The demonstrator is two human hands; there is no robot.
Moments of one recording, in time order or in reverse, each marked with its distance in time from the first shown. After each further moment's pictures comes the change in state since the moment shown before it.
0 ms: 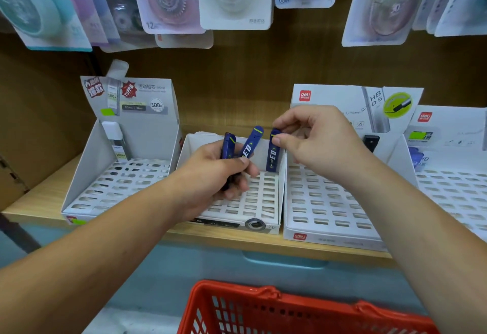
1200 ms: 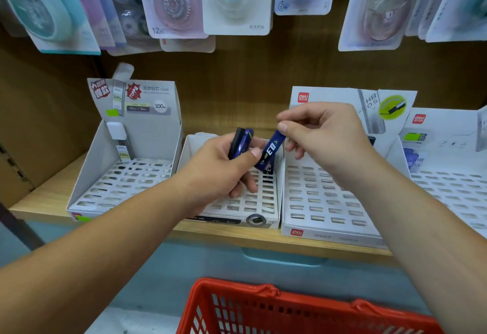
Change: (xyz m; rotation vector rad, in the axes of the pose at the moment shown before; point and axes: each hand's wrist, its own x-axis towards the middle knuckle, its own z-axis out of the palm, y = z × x) left_hand -0.015 0.014 0.013 0.250 0.028 0.132; right_hand -0.006 -0.002 -0.006 0.290 0.095 0.052
